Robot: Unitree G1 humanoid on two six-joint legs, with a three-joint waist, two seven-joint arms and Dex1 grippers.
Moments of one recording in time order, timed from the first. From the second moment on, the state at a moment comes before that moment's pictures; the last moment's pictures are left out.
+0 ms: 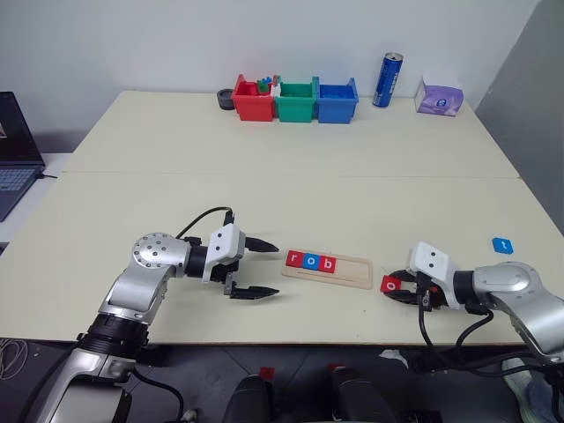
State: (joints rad) left arm -0.40 0.66 -0.15 0.12 -0.27 0.06 -1.36; right arm -0.17 -0.89 0.15 -0.27 0.20 0.55 1.01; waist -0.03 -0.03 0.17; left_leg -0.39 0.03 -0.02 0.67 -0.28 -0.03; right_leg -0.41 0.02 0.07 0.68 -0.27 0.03
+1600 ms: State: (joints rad) left arm -0.40 0.65 -0.15 0.11 -0.27 0.05 -1.35; right arm -0.01 -0.20 -0.18 -0.62 0.21 1.10 0.20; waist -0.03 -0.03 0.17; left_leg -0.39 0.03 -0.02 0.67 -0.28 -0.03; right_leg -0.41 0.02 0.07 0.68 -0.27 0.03
